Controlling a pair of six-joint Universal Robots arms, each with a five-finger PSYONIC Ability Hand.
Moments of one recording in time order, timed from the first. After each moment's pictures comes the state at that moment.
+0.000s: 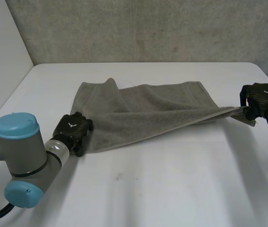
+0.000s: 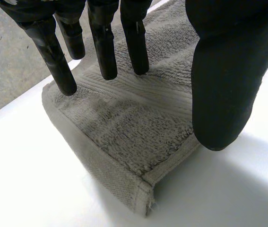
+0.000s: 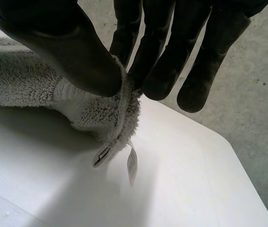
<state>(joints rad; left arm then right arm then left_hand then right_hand) 4.36 -2.12 -1.71 3.49 -1.50 3.49 1.60 -1.27 1.69 -0.24 1.35 2.91 0.54 0.54 0.19 0.53 0.36 1.33 1.32 1.34 1.34 1.16</state>
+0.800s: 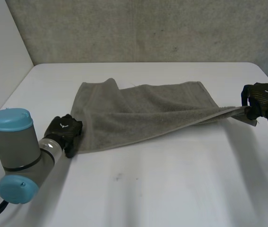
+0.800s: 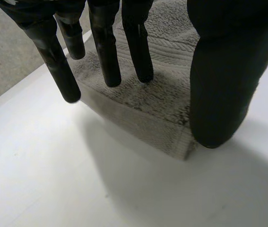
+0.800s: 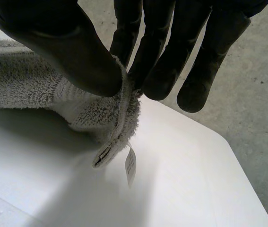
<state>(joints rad) 4.41 -2.12 -1.68 3.41 -1.53 3.54 1.59 -1.26 1.68 -0.24 1.35 2.91 0.65 0.65 0.19 0.64 0.47 1.33 1.32 1.34 1.34 1.16</state>
